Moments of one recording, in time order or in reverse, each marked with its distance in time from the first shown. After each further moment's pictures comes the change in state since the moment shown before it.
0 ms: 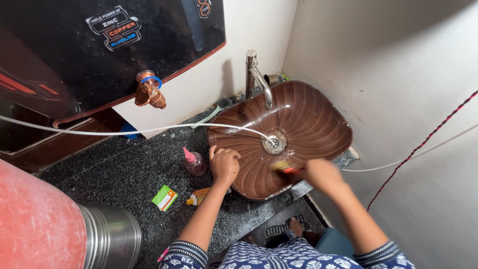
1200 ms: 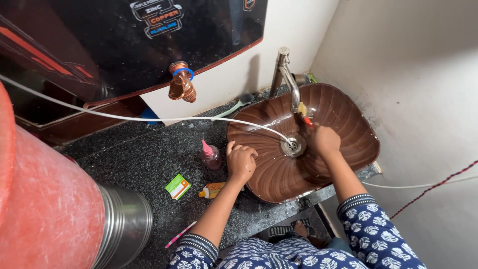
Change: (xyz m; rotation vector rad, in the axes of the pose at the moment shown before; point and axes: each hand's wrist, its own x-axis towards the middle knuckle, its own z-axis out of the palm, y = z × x) left_hand 0.002 0.000 -0.002 -0.060 0.053 -0.009; right_hand 0.184 0.004 0.025 0.057 0.422 0.033
